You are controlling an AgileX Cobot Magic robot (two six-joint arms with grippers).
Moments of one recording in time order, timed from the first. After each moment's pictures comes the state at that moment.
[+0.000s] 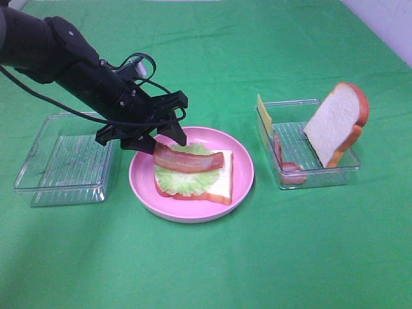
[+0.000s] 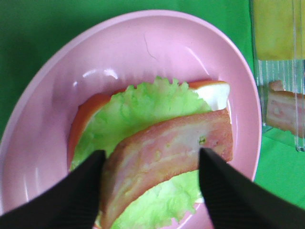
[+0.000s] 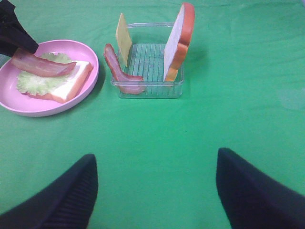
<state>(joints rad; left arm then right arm) -0.38 2.11 -1.38 -0.80 0.62 0.19 0.00 -0.01 -0.50 0.15 1.08 -0.14</state>
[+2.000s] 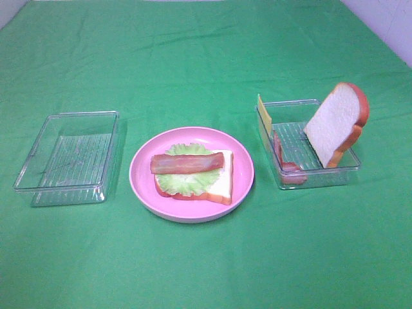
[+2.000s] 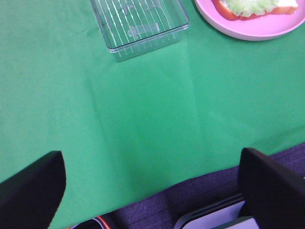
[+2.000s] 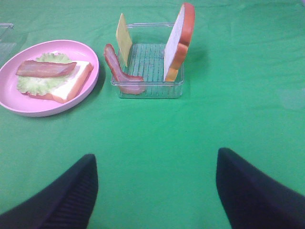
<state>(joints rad) -0.31 0.49 -0.66 -0.03 1.12 -0.04 0.00 -0.01 -0.50 0.15 1.08 -0.14</state>
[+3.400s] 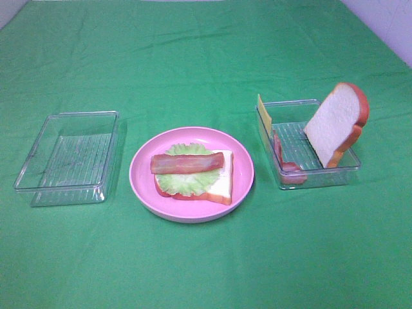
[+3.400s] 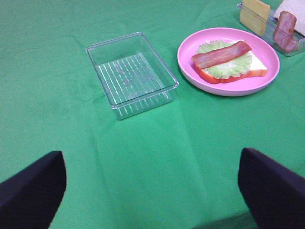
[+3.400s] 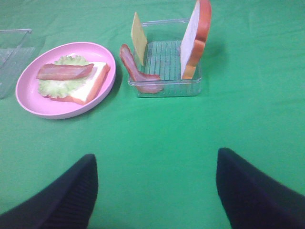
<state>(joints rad) -0.31 0.00 -0.50 -0.05 1.05 0.04 0.00 0.05 -0.50 0.22 1.06 -0.11</state>
